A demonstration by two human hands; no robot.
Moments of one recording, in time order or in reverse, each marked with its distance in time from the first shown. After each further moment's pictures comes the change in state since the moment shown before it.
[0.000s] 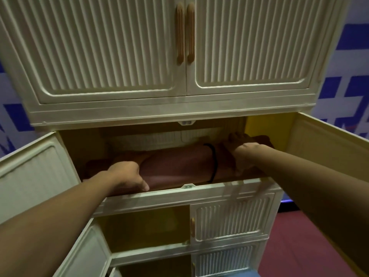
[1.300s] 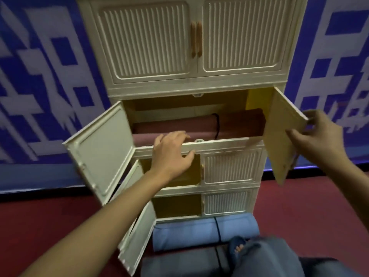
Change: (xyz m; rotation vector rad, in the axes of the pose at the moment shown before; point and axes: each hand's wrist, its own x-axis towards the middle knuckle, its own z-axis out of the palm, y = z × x) left_hand -0.255 0.065 0.042 -0.308 0.741 0.352; right_hand -0.339 0.014 0.014 1.046 0.812 0.403
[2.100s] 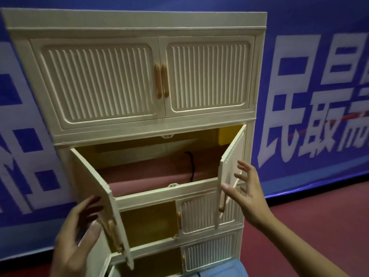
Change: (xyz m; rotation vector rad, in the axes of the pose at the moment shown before) left_hand -0.038 -0.120 0.008 -0.806 0.199 -0.241; right_hand 0.000 0.020 0.115 0.513 -0.209 -0.072
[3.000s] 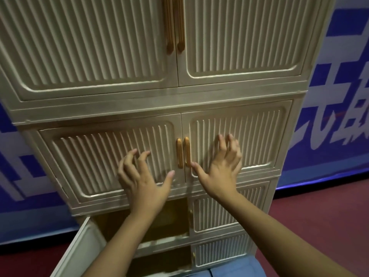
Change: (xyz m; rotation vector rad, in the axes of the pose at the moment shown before) left_hand 0.128 -0.081 0.169 0.692 0.202 0.081; right_hand 0.116 0.079 0.162 -0.630 0.137 -0.051
